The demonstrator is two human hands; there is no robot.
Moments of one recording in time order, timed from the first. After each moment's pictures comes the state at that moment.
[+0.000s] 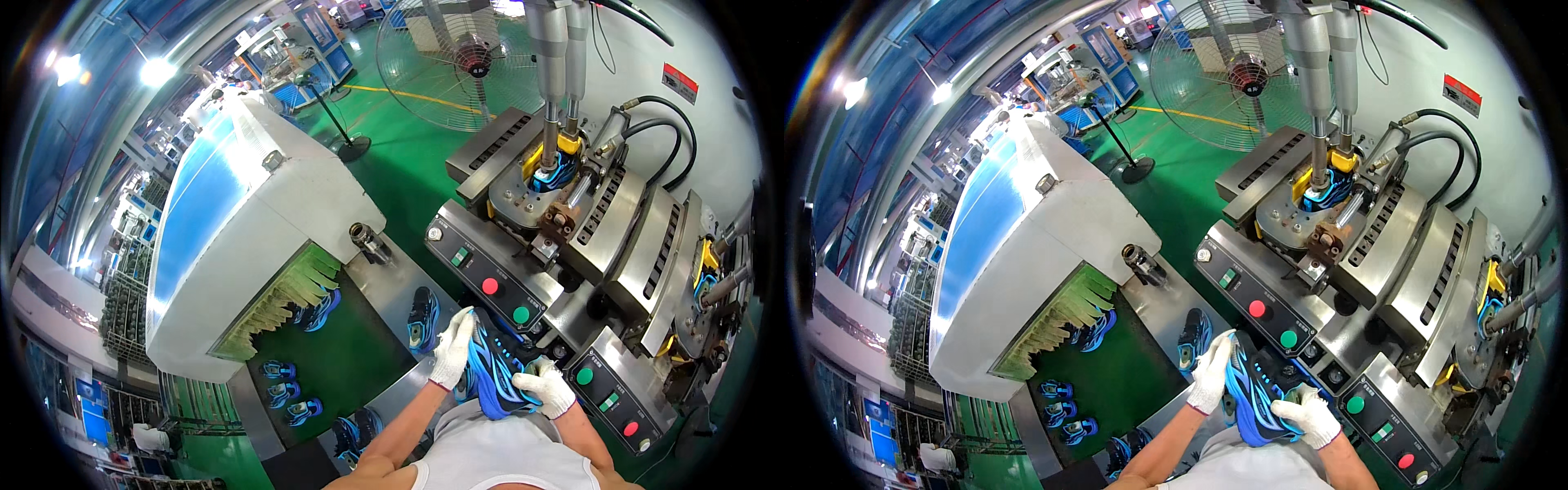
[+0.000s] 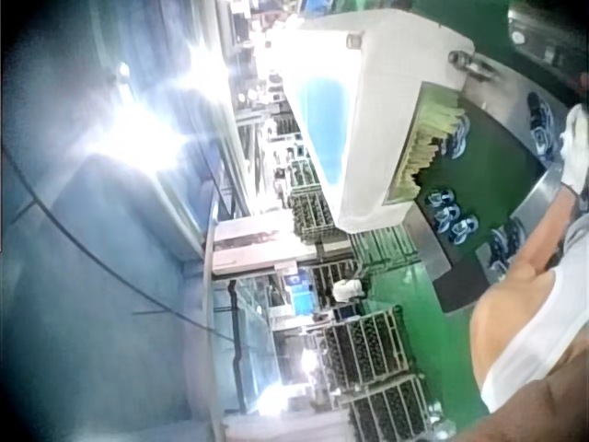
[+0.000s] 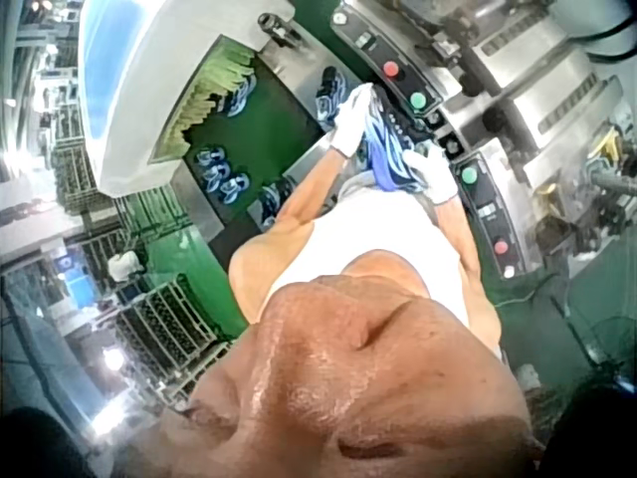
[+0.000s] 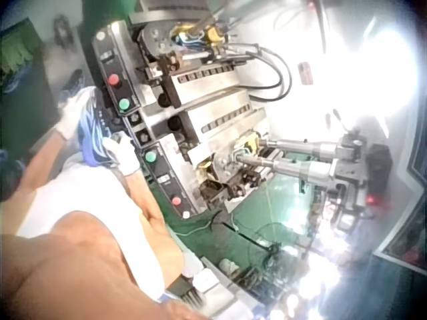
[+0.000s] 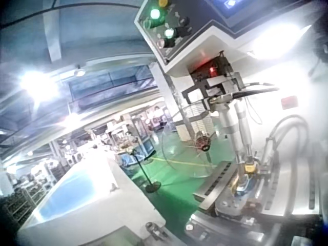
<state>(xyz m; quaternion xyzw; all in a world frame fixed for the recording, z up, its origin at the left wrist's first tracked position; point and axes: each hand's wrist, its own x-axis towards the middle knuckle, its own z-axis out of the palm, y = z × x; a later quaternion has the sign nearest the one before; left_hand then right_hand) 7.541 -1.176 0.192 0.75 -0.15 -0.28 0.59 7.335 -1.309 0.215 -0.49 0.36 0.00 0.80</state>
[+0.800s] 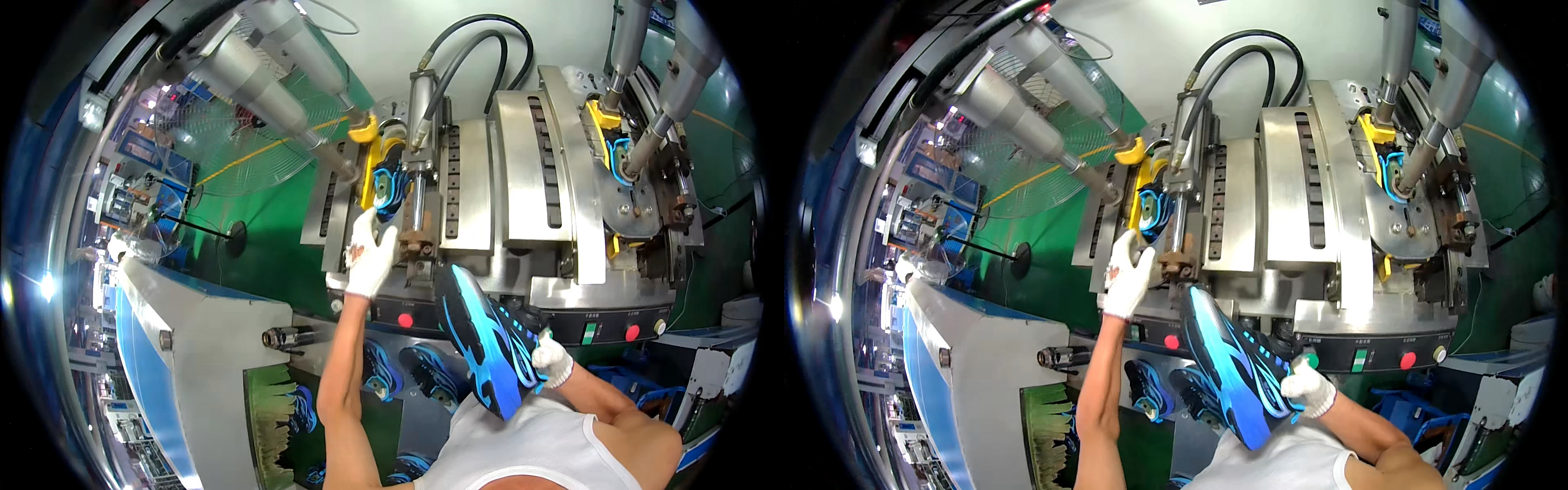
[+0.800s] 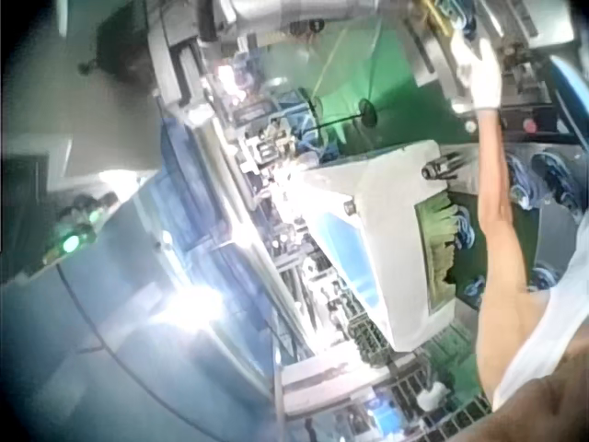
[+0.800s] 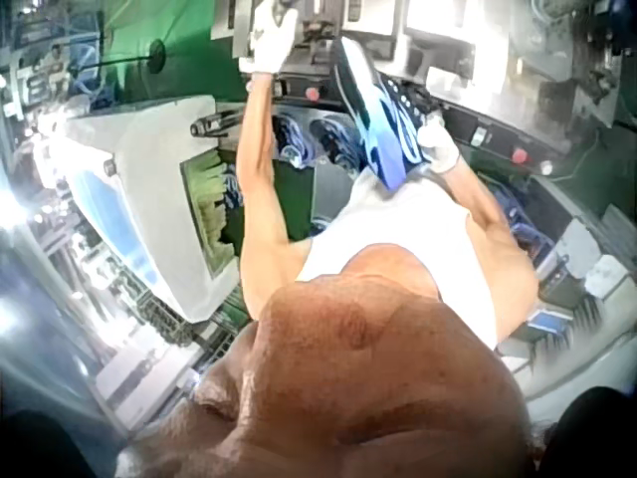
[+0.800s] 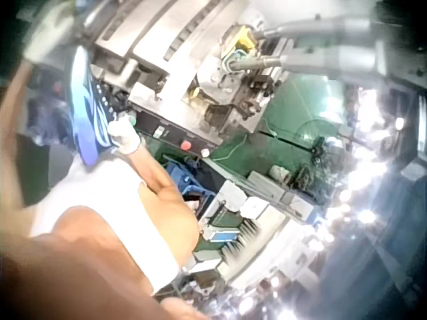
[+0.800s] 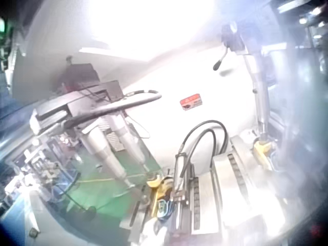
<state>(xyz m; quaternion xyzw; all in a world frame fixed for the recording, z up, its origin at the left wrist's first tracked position) 7.678 -1.458 0.239 0.71 -0.58 -0.14 0.37 7.301 -1.348 0.211 -0.13 0.07 -0.27 0.95</state>
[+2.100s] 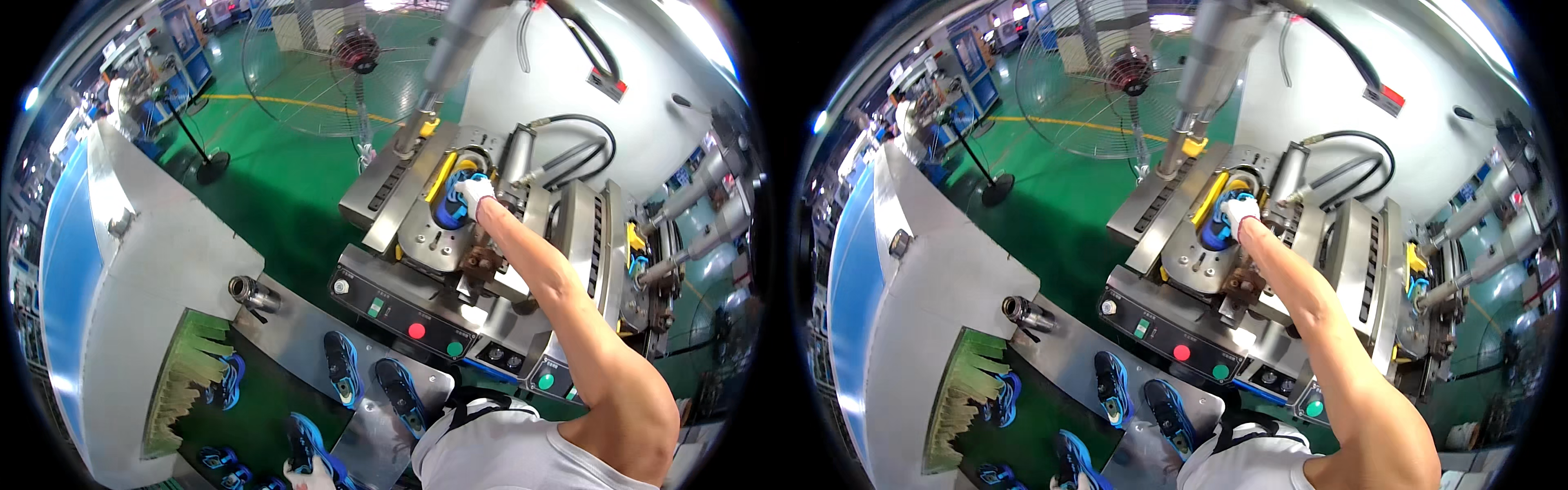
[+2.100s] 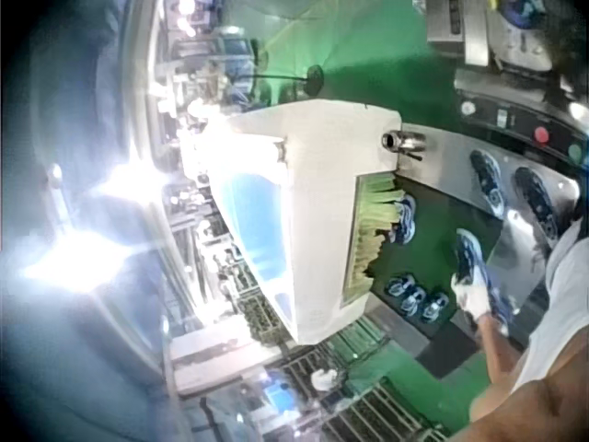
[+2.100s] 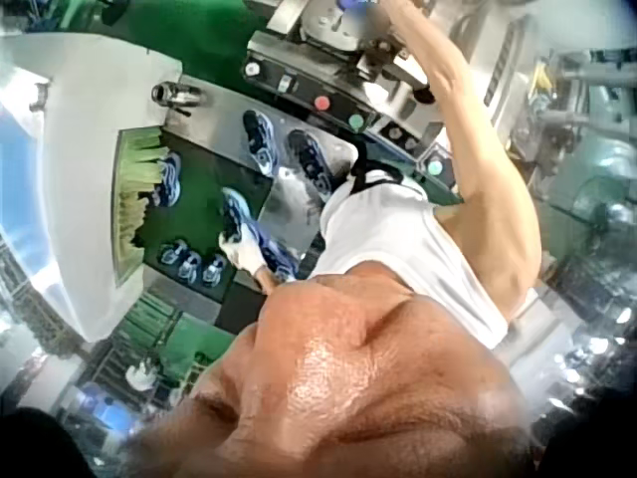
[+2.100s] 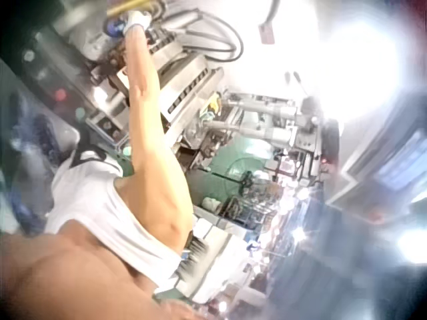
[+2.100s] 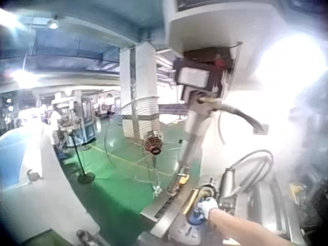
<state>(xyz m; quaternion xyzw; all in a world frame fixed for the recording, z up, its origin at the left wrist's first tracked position) 7.605 -0.937 0.170 0.97 0.12 -0.02 0.22 7.665 -1.656 0.201 -0.51 0.55 -0.30 0.59</state>
